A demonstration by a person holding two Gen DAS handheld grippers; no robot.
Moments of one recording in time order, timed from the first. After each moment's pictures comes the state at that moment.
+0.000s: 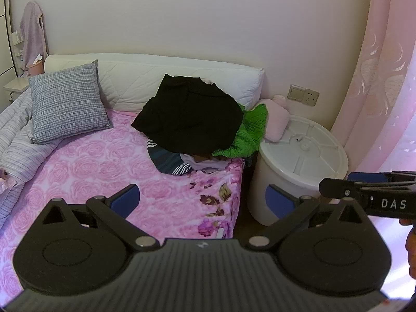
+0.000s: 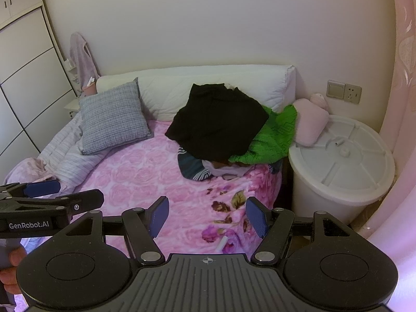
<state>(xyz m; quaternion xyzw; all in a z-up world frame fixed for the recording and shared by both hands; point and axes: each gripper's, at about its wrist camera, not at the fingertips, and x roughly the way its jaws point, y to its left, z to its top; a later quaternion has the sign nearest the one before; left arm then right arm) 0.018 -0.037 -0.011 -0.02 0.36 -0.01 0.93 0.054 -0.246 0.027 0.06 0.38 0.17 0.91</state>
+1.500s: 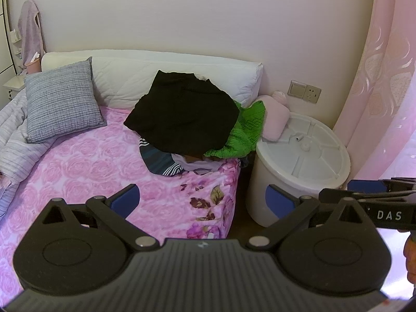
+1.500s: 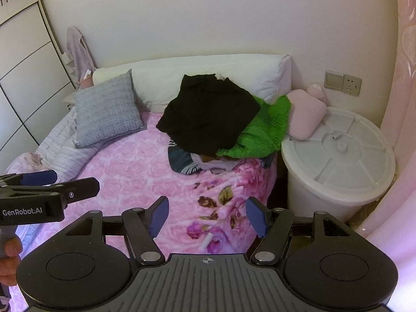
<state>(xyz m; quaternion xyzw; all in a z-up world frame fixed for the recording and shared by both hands) 0.059 -0.082 -0.013 -0.01 0.37 -0.01 0.93 0.095 -0.299 0.011 0.06 0.40 0.17 0.90</state>
